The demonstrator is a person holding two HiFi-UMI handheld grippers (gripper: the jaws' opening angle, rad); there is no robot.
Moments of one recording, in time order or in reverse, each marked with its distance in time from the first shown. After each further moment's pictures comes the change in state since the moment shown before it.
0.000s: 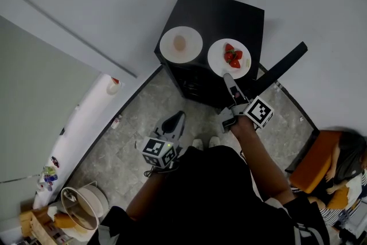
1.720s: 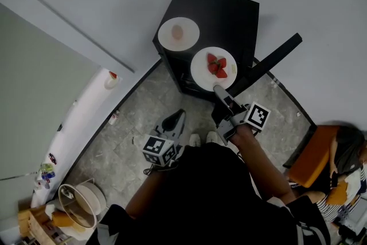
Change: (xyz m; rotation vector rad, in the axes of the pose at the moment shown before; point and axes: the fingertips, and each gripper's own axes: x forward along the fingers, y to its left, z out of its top) left arm -0.028 -0.030 -0.018 0.021 0.003 -0.020; right arm -0.059 0.029 -0.067 0.222 0.183 0.089
